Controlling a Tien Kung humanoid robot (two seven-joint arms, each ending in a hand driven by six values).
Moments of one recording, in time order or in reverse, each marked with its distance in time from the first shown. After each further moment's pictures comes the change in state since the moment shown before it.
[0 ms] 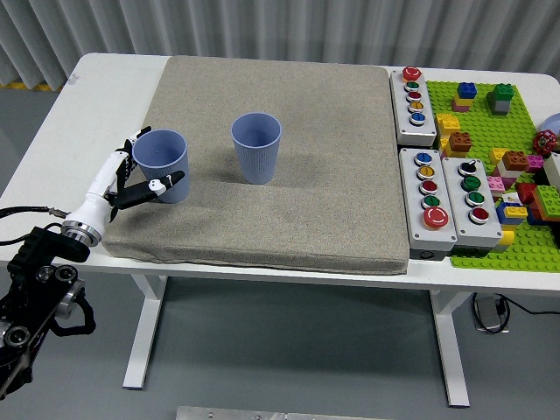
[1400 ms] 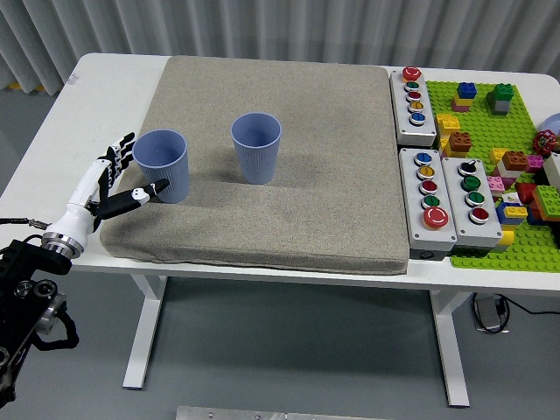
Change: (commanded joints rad) left arm 0.091 0.017 -0.072 -0.082 0.033 -0.027 0.008; right arm -0.016 0.001 0.001 0.001 -0.003 -0.001 -0.002
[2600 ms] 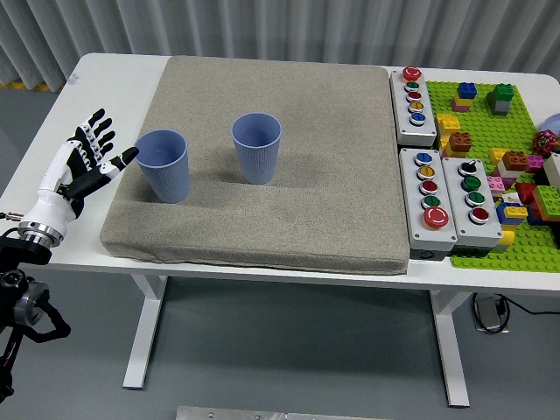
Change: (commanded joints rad) left arm 0.041 -0.001 -0.103 -0.086 -0.177 -0.066 0.010; right arm 0.003 -0.002 0.004 0.000 0.000 -0.001 0.003
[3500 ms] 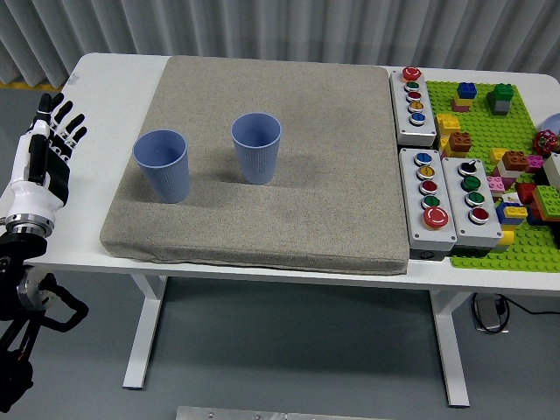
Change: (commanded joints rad) left arm -0.020 -0.026 0.016 -0.036 -0.367 0.215 -0.036; right arm -0.007 -0.002 -0.003 0.000 0.006 0.002 0.004
